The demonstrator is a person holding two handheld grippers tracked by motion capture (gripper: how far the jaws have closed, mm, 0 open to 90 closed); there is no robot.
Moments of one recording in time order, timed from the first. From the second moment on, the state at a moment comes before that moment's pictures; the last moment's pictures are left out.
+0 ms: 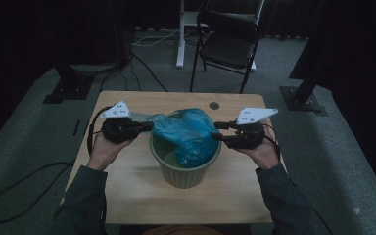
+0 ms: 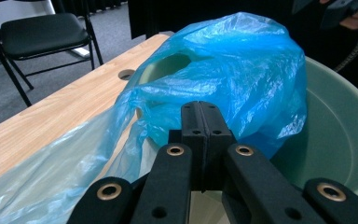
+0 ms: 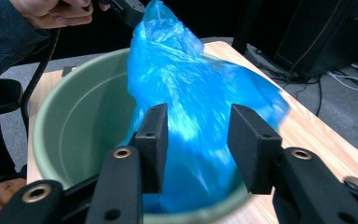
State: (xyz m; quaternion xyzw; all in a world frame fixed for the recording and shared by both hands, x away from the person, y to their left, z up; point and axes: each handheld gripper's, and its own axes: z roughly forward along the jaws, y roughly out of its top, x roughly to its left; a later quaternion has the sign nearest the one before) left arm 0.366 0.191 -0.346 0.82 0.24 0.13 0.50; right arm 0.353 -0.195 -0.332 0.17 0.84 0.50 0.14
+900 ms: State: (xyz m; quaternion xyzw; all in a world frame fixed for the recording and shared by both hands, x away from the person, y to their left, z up) left arm 0.364 0.219 -0.354 0.81 0.28 0.14 0.50; right arm 0.347 -0.164 -0.352 0.15 0.88 0.41 0.18
